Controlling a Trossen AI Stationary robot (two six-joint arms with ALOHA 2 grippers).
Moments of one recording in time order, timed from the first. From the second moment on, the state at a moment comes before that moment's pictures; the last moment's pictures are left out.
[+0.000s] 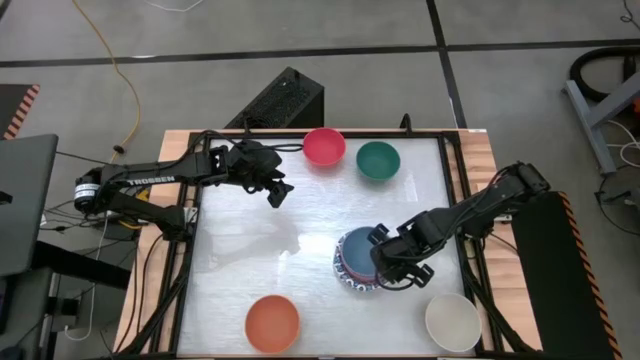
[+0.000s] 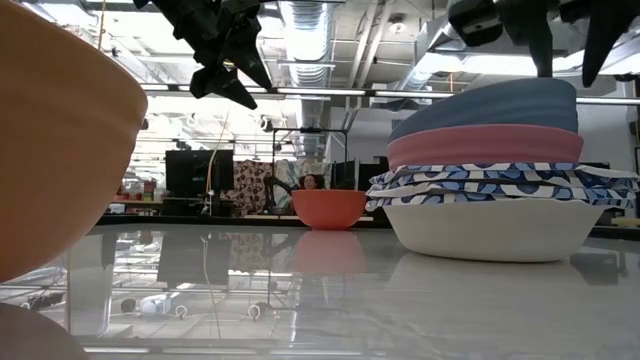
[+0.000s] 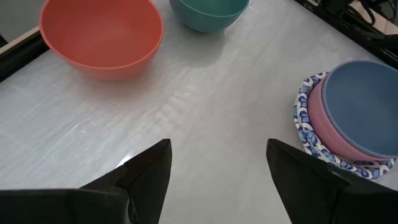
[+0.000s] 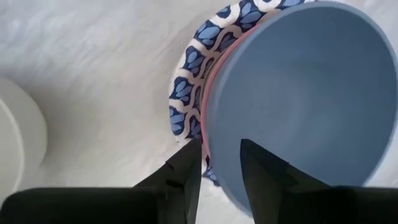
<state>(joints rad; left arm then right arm) 0.26 1.23 1.02 -0.45 -0.04 -0.41 0.44 1.48 1.28 -1.10 0.00 -0.36</state>
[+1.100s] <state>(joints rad) 0.26 1.23 1.02 -0.45 -0.04 -0.41 0.53 1.49 1.28 -1.11 0.16 -0.26</state>
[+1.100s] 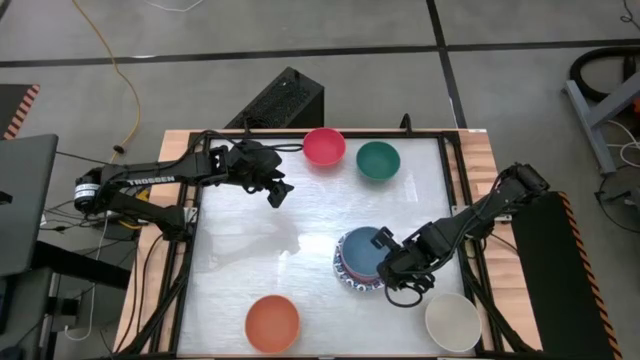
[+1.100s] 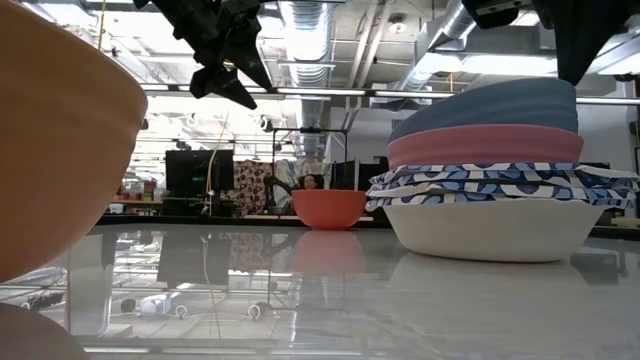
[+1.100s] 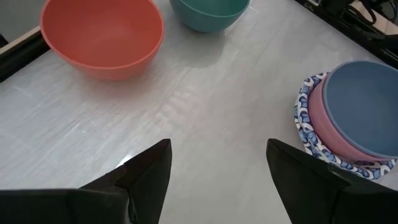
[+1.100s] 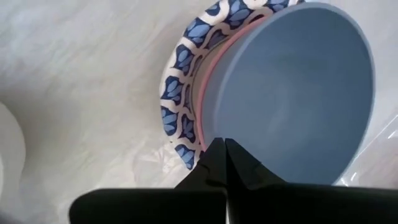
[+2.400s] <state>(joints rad) 0.26 1.23 1.02 -0.45 -0.04 -0.41 0.53 1.49 1.22 -1.09 0.21 -0.17</state>
